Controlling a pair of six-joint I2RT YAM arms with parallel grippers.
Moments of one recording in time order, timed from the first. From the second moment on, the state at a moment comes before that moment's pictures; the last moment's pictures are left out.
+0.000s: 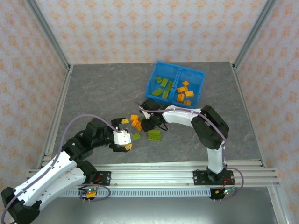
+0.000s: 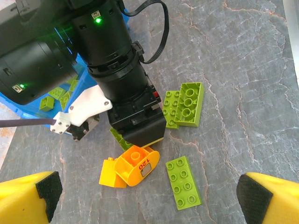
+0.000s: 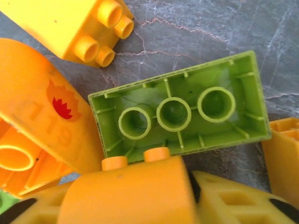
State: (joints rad) left arm -0.63 0.65 0.59 -0.54 0.26 0.82; right arm 0.81 1.94 1.26 -0.50 -0.11 0.21
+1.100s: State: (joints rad) left arm -0.63 0.65 0.58 -0.53 0.26 0.83; right arm 0.31 1.64 1.20 -0.32 0.20 0.52
